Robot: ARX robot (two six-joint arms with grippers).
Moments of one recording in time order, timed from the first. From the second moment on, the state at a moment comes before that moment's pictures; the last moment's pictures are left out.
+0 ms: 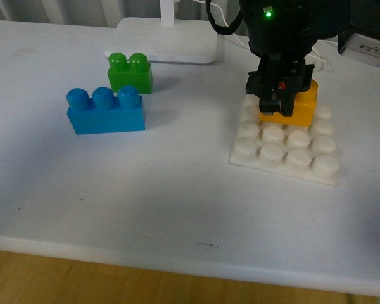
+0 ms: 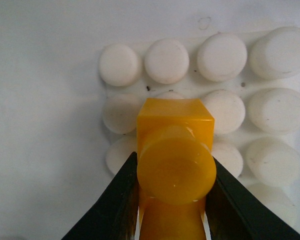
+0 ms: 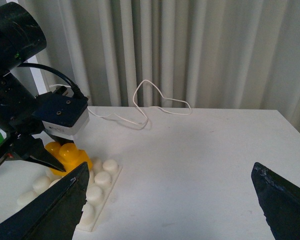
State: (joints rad) left arm -0.63 2.38 2.09 -0.84 0.26 1.28; right arm 0.00 0.00 0.01 0.00 0.00 0.00
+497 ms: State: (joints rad) left arm -0.64 2.42 2.10 -0.83 0.24 1.28; right arm 0.00 0.00 0.01 0.00 0.00 0.00
